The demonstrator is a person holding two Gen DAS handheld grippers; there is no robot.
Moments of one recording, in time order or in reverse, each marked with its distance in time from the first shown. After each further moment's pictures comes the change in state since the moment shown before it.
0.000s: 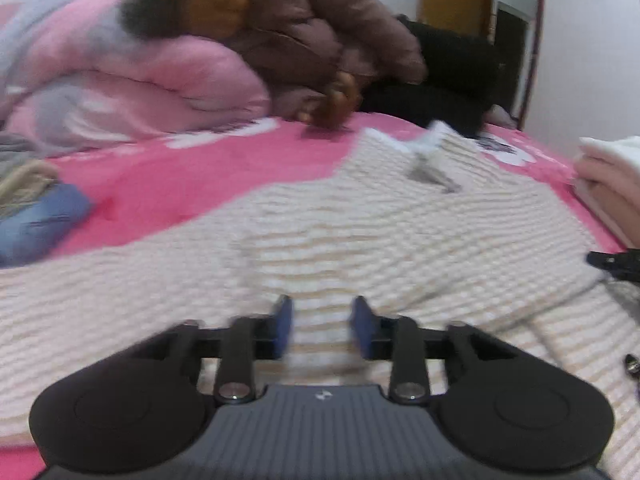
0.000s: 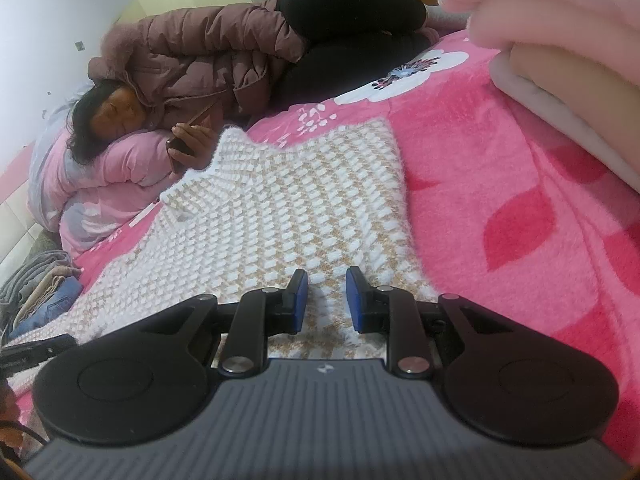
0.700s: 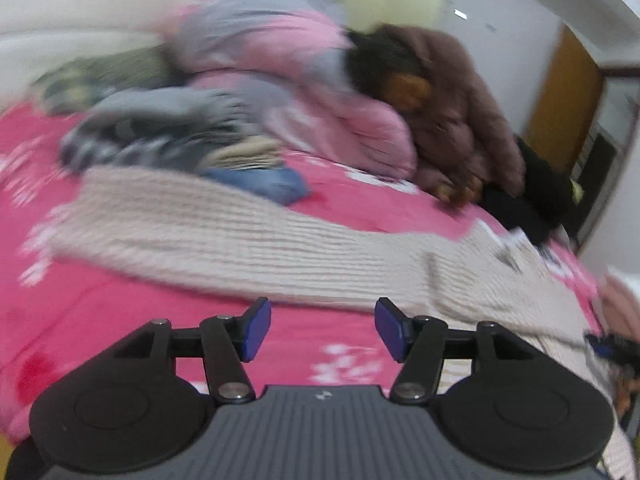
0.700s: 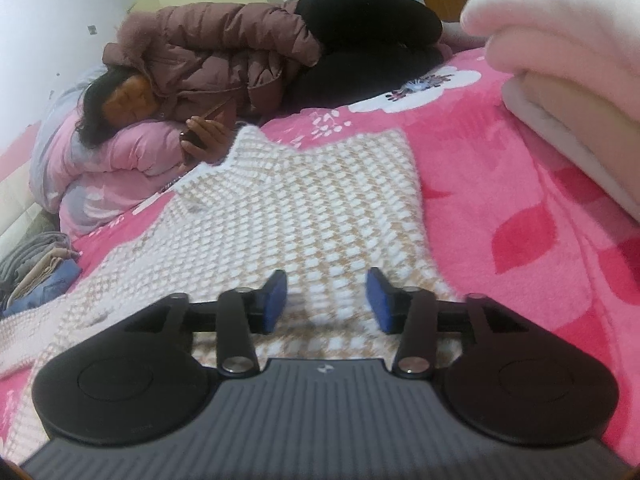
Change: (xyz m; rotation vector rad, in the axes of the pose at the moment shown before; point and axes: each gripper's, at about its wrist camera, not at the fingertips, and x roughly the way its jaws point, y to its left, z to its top) left arm -0.215 0.142 -0.098 -0.451 -0.161 0.158; right arm -0.017 0.029 -0.003 -0.100 -0.001 -0.049
